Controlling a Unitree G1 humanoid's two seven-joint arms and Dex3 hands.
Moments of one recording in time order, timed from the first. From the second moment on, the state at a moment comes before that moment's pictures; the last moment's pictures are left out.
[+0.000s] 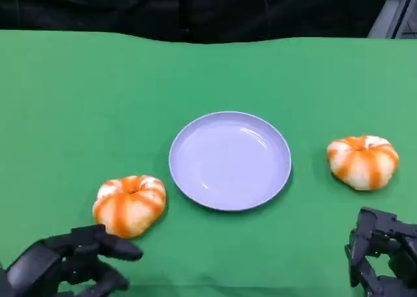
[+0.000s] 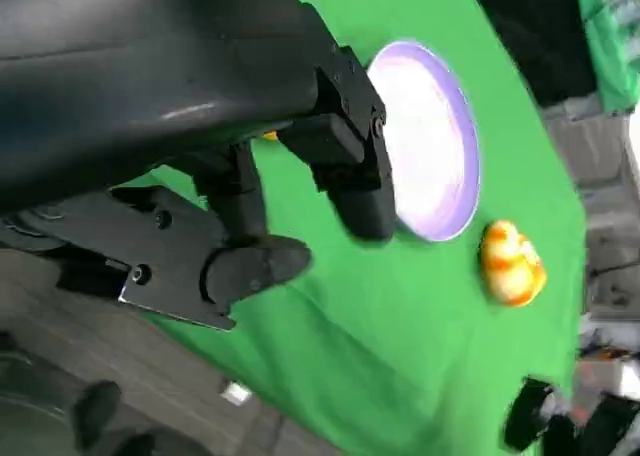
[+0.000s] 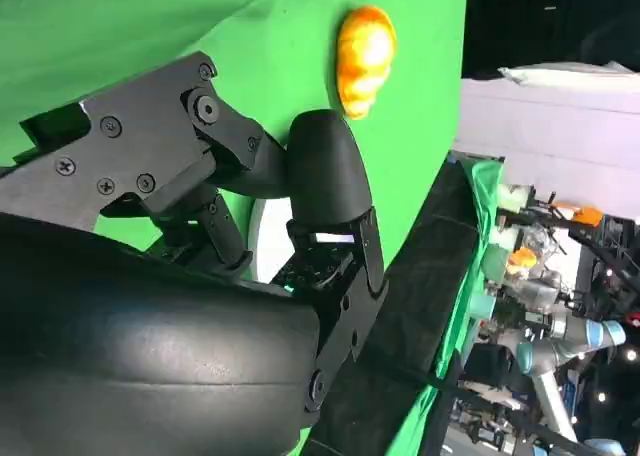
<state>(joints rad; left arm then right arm) 0.29 0.35 0.08 -0.14 -0.15 -0.08 -0.58 0.19 -0.15 -0.03 0.17 0.14 -0.58 0.42</state>
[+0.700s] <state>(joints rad) 0.26 0.33 0.00 -0.18 0.78 -0.27 0.02 0.19 -0.15 -0.02 0.17 0.15 -0.58 0.43</state>
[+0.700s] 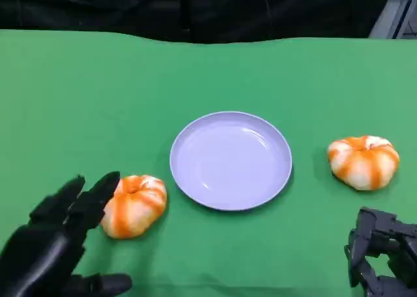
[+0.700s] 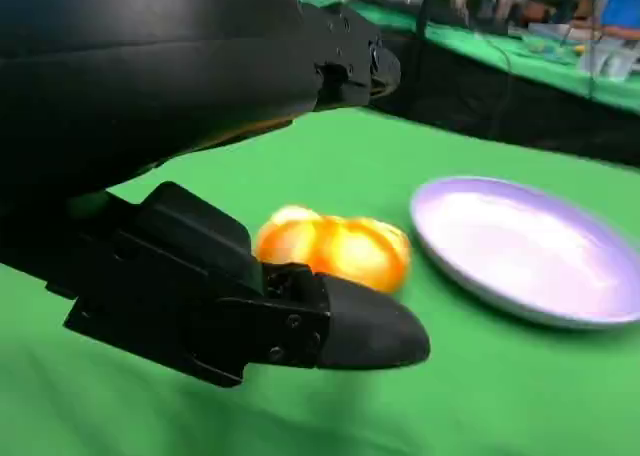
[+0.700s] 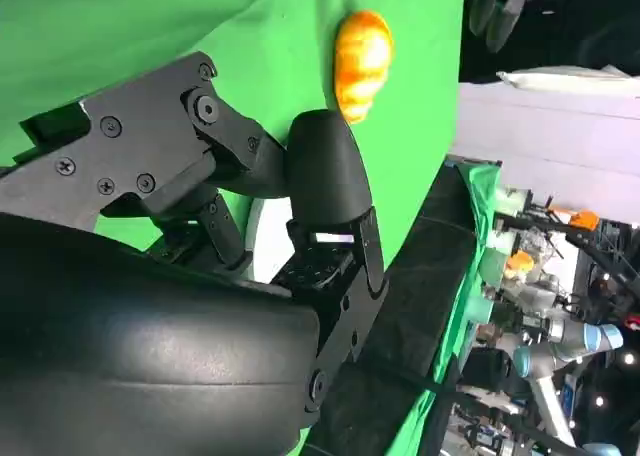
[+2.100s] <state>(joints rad) -0.30 0.31 -0.38 0.58 0.82 -0.07 0.23 0.24 -0.15 0.01 0.07 0.13 -0.56 0.39</state>
